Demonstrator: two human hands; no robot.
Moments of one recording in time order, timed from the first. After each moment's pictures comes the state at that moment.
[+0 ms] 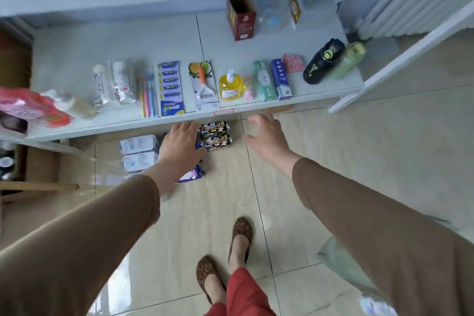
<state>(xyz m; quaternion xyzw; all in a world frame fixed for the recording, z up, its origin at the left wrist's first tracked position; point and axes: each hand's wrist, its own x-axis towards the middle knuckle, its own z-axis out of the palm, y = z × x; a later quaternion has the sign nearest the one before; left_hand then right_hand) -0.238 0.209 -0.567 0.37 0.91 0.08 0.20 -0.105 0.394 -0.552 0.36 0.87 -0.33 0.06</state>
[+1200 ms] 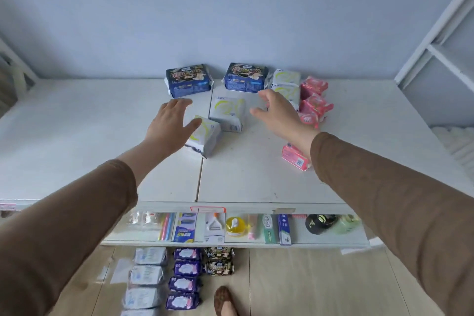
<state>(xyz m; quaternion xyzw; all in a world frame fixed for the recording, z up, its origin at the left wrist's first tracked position) -0.487 0.403 -0.213 0.29 0.93 0.21 -0.05 -0.382 0.654 -0.198 0.17 0.92 -0.34 -0.11</state>
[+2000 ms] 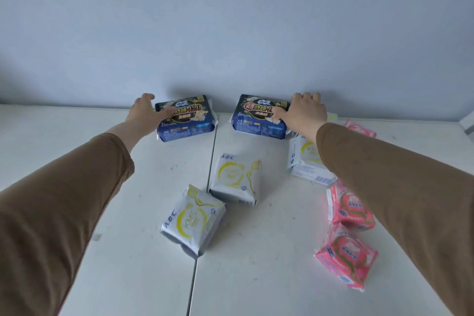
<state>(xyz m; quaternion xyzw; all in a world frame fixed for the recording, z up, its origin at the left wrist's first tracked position) -0.771 0.455 -0.261 0.07 0.95 0.29 0.08 -0.594 0.788 -0.237 0.28 0.96 -0.07 0.01</state>
